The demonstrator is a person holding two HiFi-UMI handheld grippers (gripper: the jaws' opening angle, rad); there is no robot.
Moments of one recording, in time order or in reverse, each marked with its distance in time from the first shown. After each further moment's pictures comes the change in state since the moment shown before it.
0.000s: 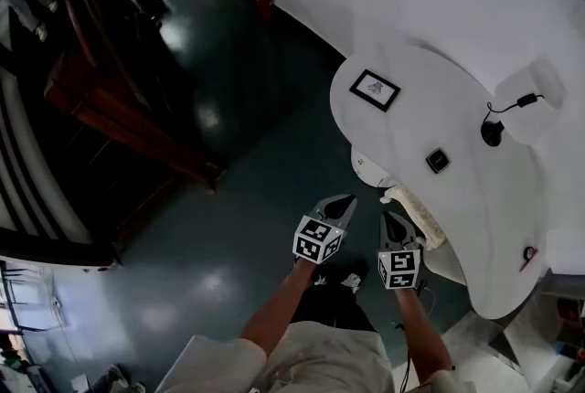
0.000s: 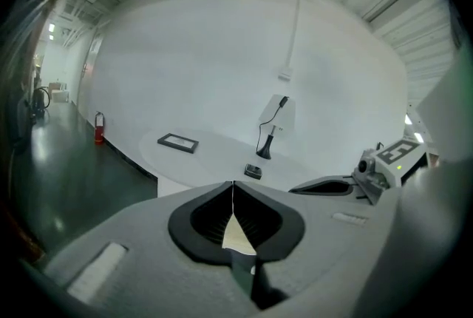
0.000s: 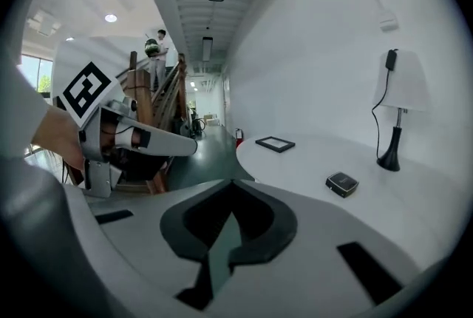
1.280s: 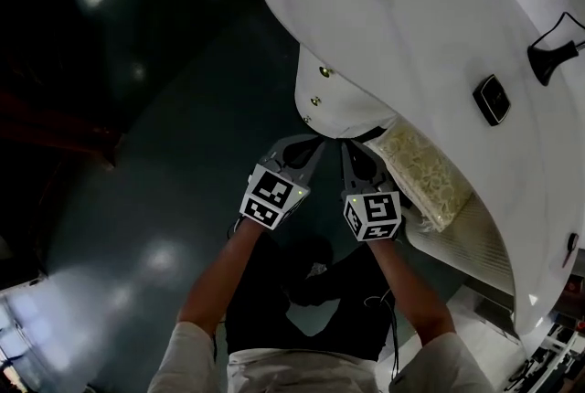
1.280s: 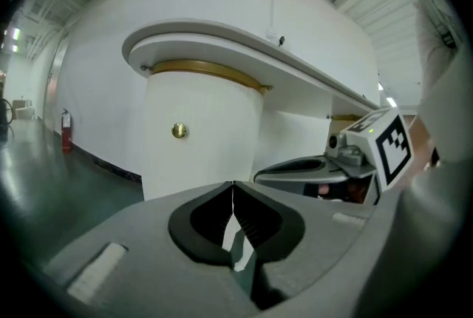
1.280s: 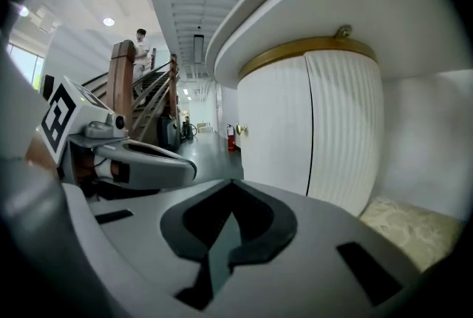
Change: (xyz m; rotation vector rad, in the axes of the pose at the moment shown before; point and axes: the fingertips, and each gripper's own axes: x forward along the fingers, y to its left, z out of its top) left arm 0.214 0.149 -0.254 0.207 -0.047 -0.139; right arm 0.268 -0.061 -0.246 0.036 -0.109 -0.030
